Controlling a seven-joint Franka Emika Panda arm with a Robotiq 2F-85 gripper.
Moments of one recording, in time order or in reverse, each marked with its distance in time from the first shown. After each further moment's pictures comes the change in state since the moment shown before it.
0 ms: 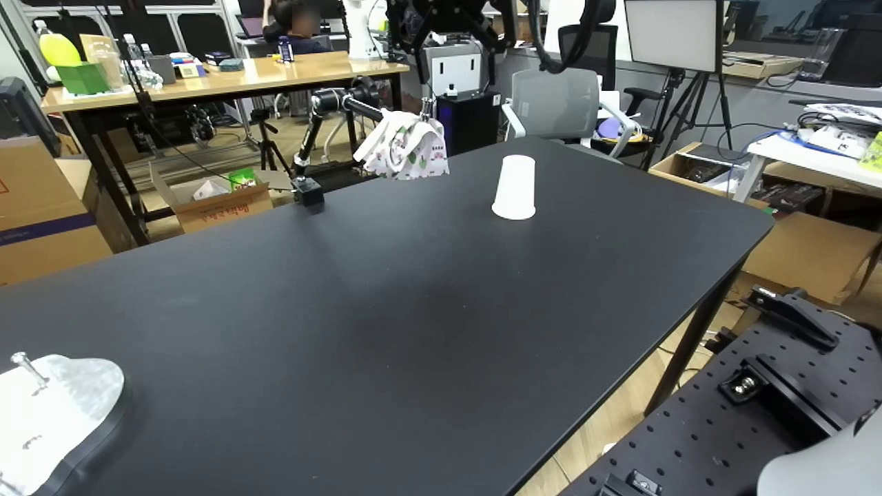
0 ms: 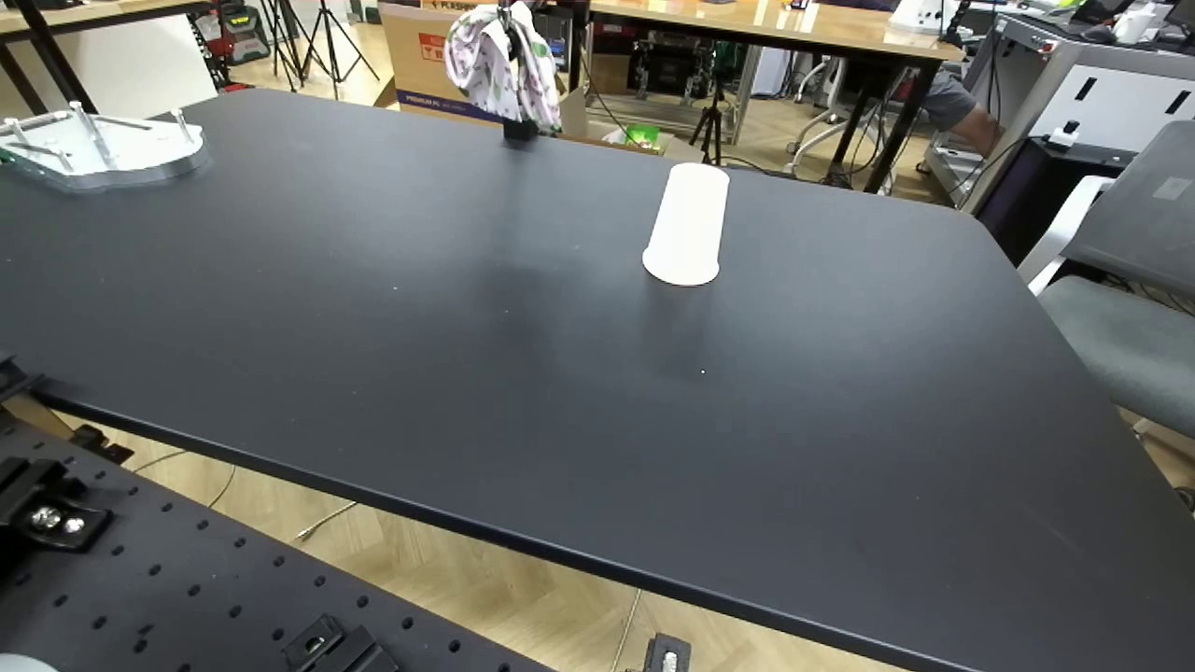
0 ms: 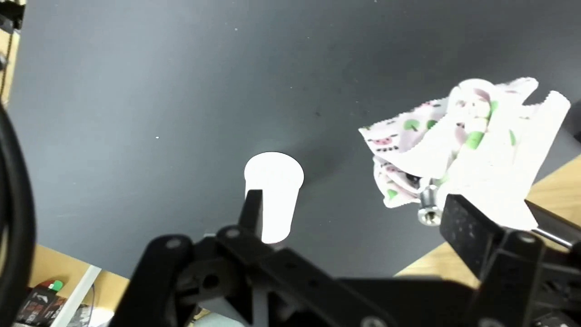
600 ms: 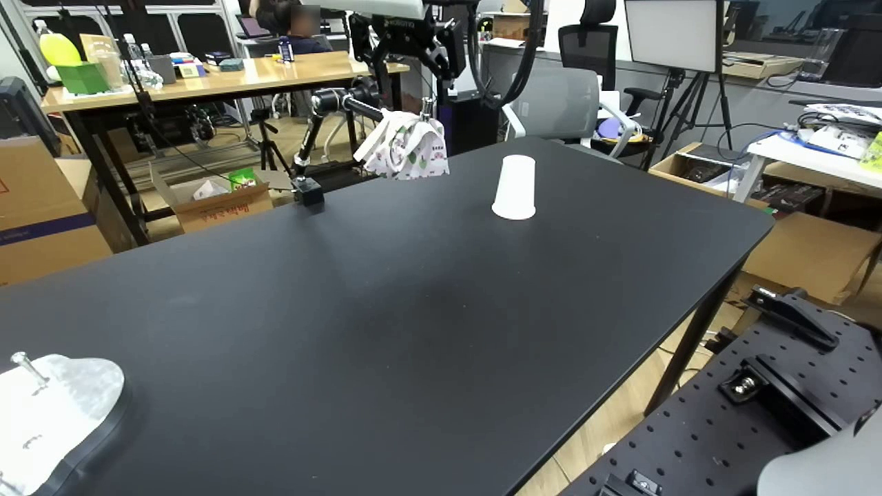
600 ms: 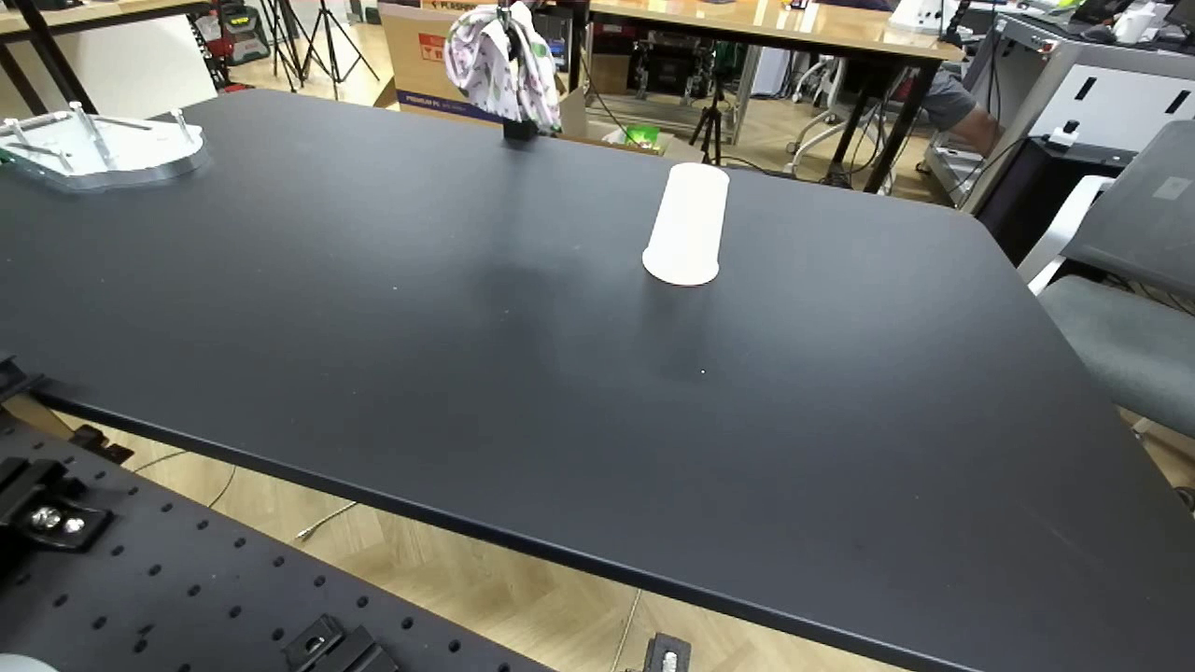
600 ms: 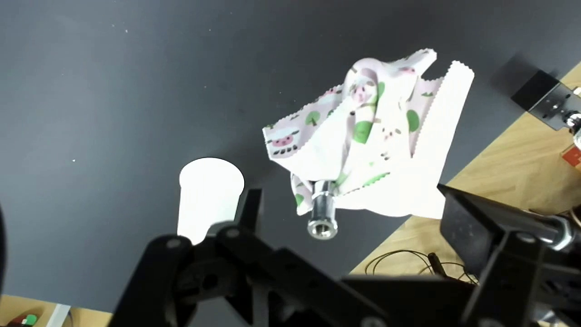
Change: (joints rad) arm 0.087 0.181 -0.057 0.108 -0.098 0.144 0.228
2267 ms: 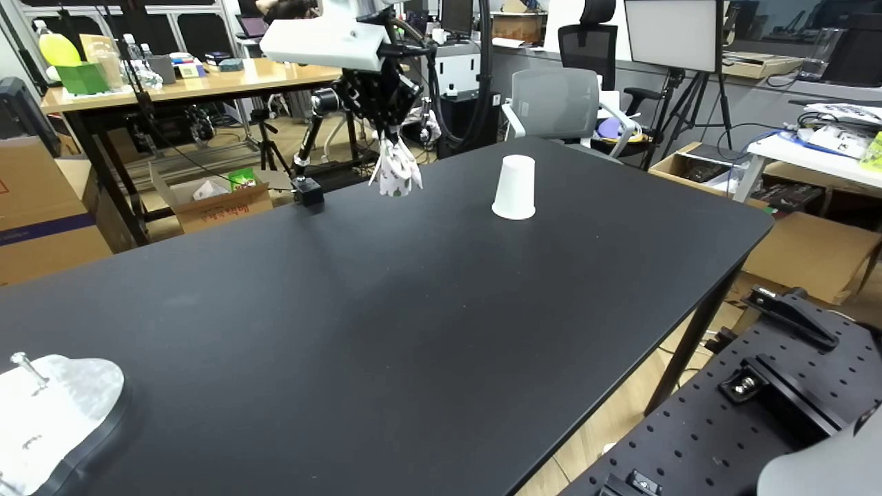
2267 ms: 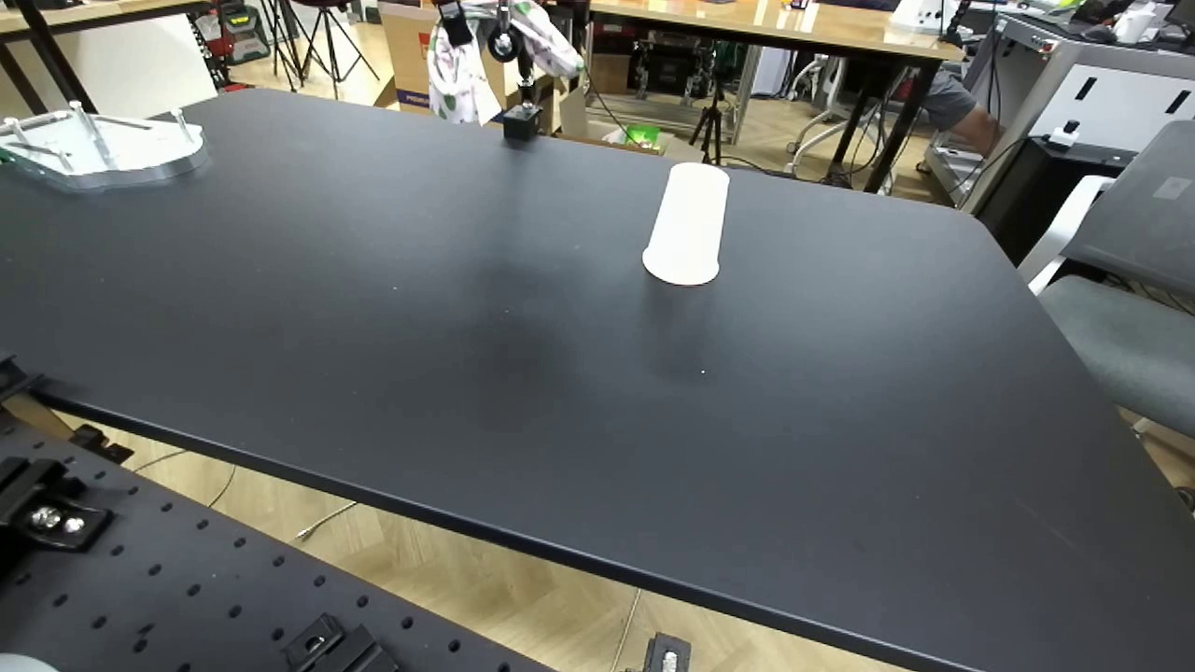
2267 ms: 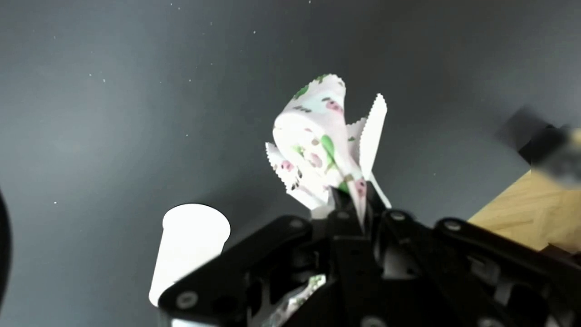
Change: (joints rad) arm 0.179 0.155 -0.113 0.094 0.007 -0.021 0.054
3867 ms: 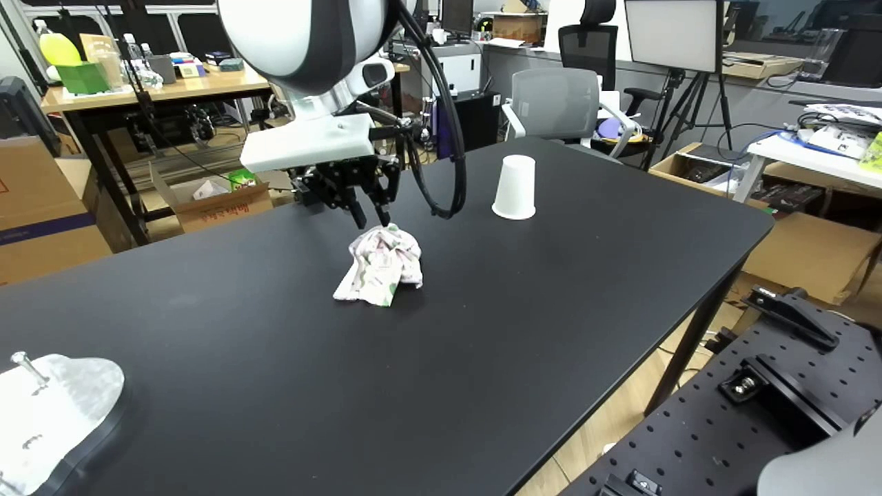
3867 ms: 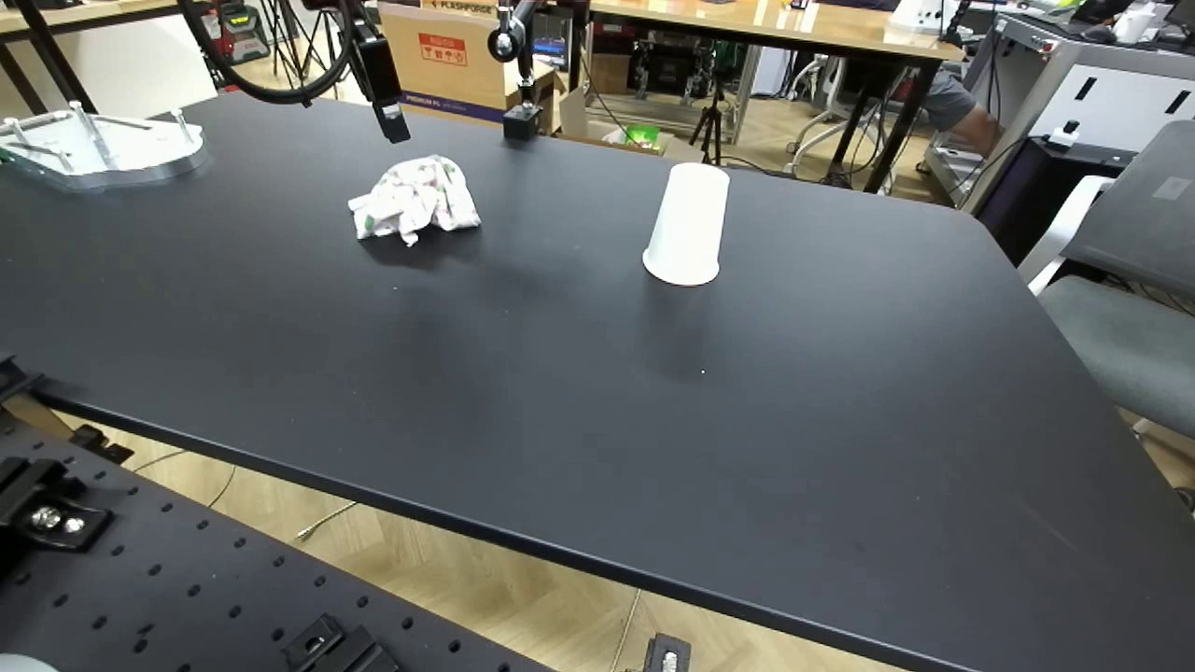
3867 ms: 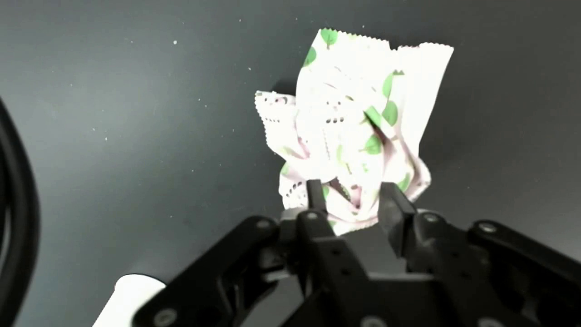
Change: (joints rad) arm 0.103 0.179 0.014 0.031 0.035 -0.048 -0.205
